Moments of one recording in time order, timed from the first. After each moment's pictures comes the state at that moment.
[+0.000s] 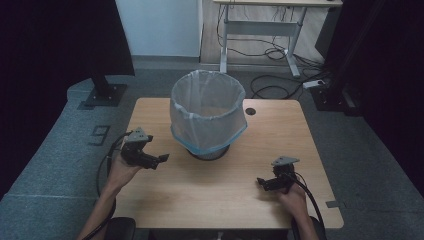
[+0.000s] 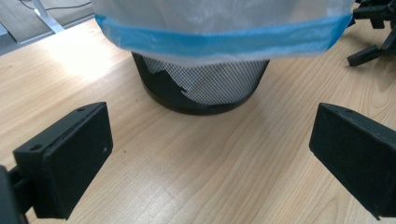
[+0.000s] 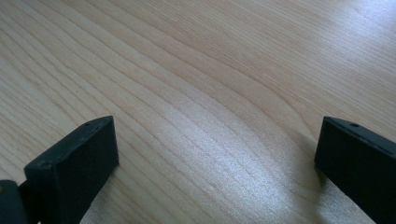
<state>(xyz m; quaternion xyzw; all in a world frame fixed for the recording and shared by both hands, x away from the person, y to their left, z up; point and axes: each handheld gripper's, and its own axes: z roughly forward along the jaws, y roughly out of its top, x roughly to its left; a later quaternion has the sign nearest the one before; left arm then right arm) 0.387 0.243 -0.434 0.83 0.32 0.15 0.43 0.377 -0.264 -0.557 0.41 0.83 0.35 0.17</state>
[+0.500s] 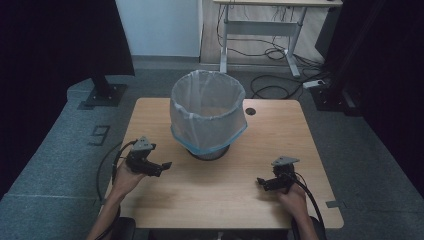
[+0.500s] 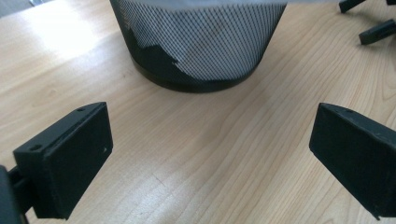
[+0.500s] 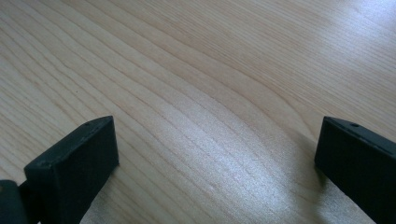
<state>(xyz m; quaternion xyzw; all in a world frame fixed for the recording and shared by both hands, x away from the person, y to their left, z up) 0.382 0.237 -0.470 0.84 0.32 0.15 0.42 0.377 -0.264 -0.558 0.41 0.83 0.35 0.17</state>
